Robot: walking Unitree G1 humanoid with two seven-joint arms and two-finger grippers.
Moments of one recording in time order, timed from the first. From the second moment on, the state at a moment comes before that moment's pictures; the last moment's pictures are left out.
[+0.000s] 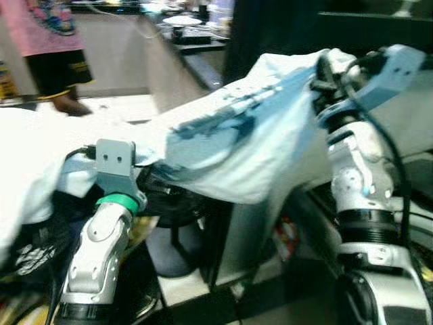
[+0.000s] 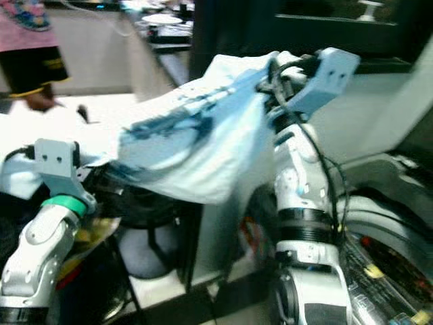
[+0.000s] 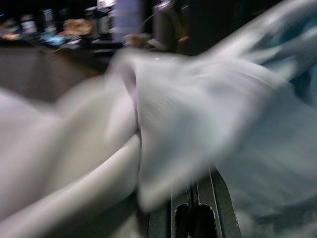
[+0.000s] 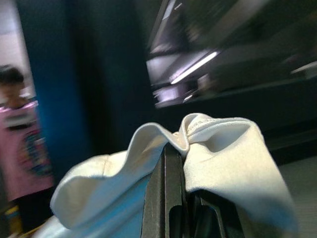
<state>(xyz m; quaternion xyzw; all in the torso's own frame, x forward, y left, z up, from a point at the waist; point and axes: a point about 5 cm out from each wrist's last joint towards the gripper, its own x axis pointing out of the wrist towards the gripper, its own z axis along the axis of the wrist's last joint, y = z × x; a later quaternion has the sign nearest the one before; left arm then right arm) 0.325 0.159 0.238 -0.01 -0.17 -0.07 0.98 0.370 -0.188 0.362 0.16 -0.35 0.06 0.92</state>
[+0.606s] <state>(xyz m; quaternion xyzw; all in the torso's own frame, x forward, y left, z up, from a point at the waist) 0.323 0.173 0.242 -0.01 -0.19 -0.04 0.98 0.362 -0.194 0.376 0.19 -0.39 0.06 0.90</state>
